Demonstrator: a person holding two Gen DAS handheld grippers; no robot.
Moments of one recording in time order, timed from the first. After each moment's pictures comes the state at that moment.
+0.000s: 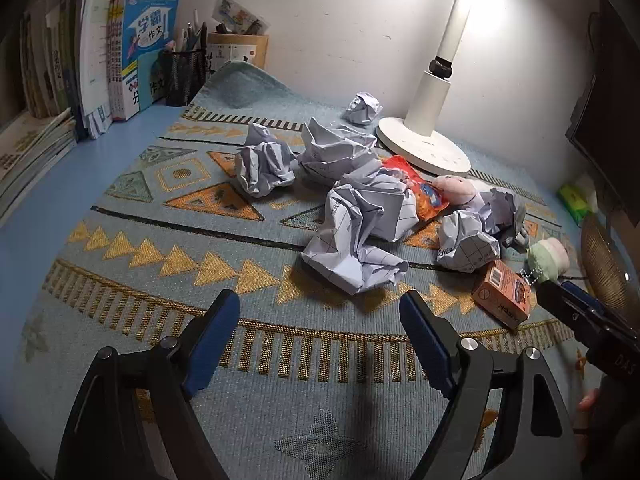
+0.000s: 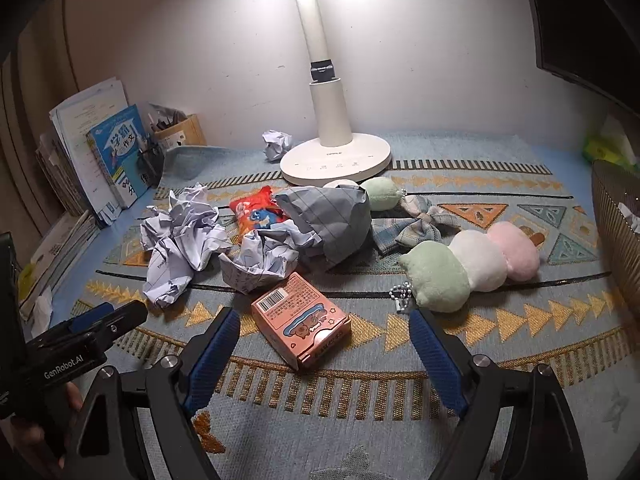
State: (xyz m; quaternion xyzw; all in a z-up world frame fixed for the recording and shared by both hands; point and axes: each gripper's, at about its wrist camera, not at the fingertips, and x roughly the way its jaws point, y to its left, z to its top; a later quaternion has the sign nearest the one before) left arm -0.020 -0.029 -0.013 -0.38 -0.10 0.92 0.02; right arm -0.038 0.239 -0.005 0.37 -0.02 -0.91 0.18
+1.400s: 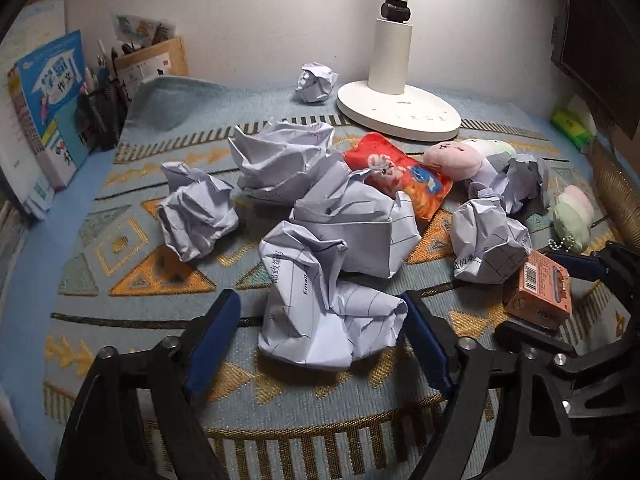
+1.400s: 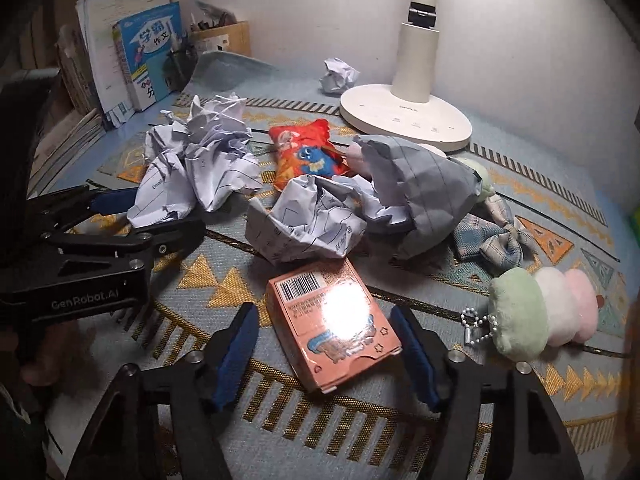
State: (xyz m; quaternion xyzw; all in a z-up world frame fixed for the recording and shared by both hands) left arm -0.089 -0.004 -0.021 -0.44 0.02 0.90 0.09; right arm -0.071 0.180 -0.030 0.43 0.13 -0.86 0.24
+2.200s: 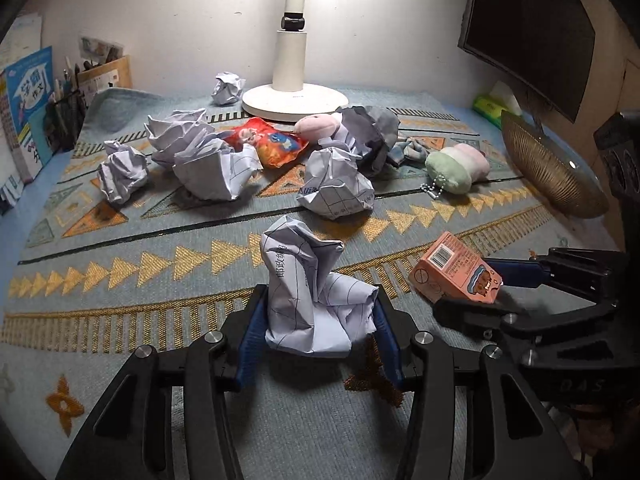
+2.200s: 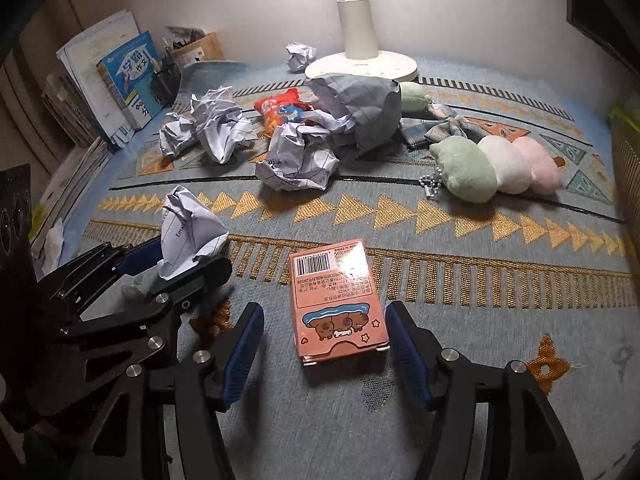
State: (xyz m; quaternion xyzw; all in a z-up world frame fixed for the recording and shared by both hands) left arm 0.004 0.050 -0.016 -0.40 0.02 0.90 0.17; right arm -0.013 0.228 -0.024 0.49 0.02 -0.85 0.21
